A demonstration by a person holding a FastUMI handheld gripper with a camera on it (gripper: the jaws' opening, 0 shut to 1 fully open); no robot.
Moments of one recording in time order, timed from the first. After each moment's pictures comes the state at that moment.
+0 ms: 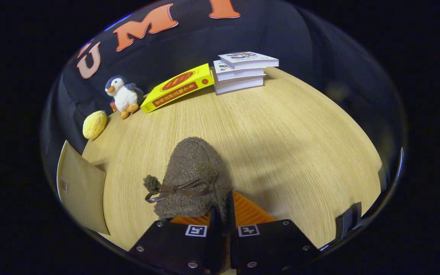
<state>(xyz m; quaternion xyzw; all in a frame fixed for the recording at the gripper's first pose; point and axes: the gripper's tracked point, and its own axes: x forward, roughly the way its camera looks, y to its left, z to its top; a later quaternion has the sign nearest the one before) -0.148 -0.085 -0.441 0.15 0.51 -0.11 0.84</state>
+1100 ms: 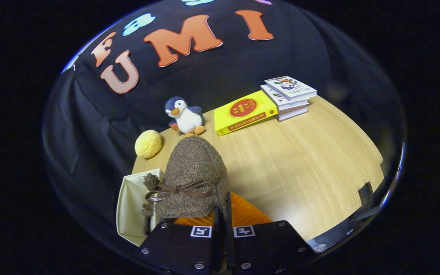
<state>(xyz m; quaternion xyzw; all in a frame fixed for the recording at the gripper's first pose) -0.099 0.127 -0.252 0.19 0.47 -0.04 0.86</state>
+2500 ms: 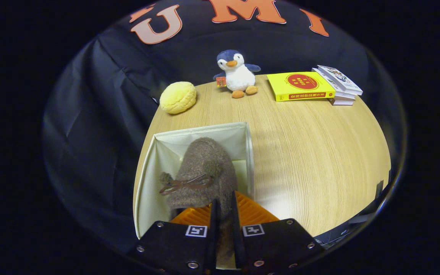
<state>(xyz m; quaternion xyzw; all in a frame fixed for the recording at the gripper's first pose) -0.107 0.304 -0.294 0.13 0.58 0.04 0.80</state>
